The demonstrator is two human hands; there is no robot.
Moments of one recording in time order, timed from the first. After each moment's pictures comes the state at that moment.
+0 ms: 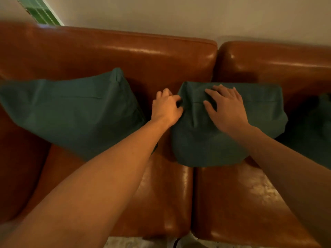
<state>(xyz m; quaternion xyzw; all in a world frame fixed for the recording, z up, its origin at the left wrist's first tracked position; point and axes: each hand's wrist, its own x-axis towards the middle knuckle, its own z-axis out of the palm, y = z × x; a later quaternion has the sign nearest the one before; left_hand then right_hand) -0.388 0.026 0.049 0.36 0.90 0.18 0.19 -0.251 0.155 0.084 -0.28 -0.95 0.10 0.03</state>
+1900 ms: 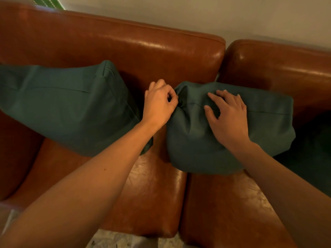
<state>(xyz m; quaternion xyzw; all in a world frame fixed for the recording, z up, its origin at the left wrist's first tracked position) -0.390 0.038 0.044 0.30 0.90 0.31 0.06 -0.242 0.174 0.057 -0.27 -0.94 0.16 0.09</state>
